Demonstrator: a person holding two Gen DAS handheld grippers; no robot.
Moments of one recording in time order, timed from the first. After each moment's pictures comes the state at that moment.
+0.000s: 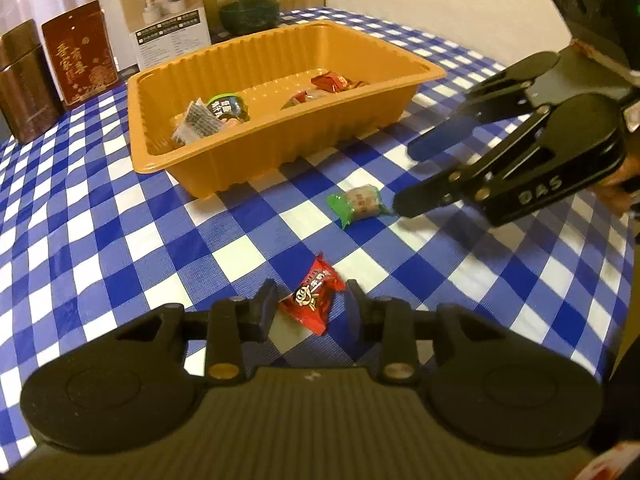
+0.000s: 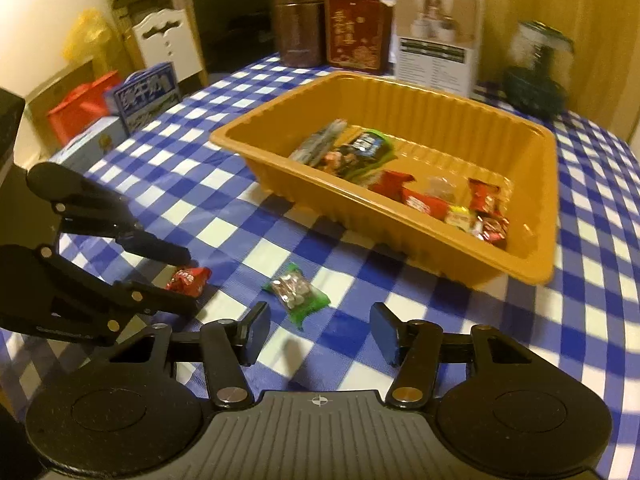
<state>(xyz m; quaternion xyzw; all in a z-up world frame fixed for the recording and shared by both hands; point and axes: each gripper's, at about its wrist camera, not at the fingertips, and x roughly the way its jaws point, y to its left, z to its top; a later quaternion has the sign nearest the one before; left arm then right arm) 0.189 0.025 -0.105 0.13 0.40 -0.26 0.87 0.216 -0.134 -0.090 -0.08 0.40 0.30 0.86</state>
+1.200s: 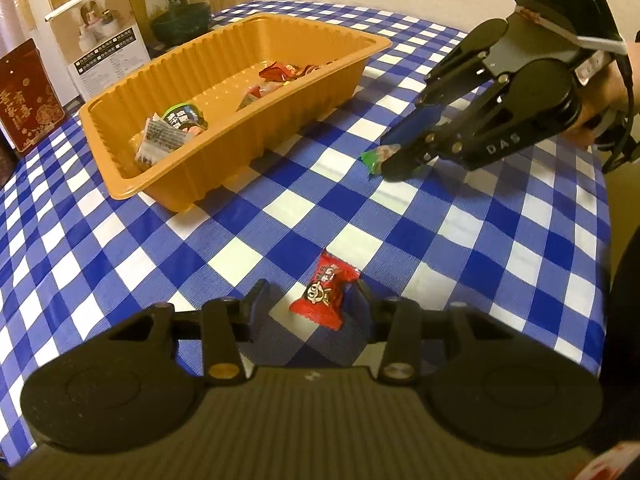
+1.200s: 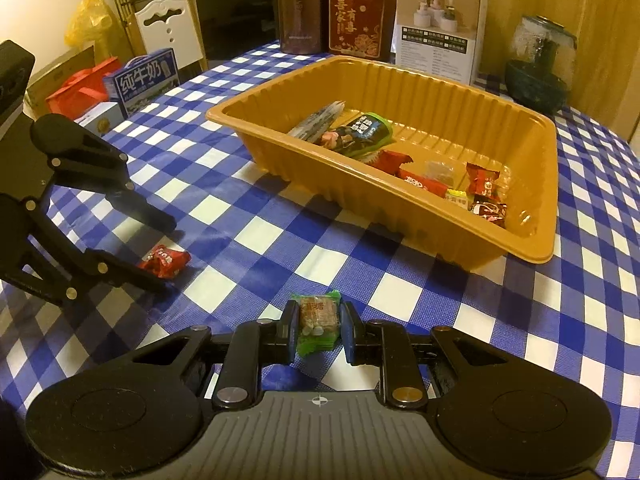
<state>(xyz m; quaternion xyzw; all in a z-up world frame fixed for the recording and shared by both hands) 0.195 0.036 -0.105 0.21 0.39 -0.36 0.82 0.208 -0.143 -0.101 -0.08 0.41 0.28 0.86</state>
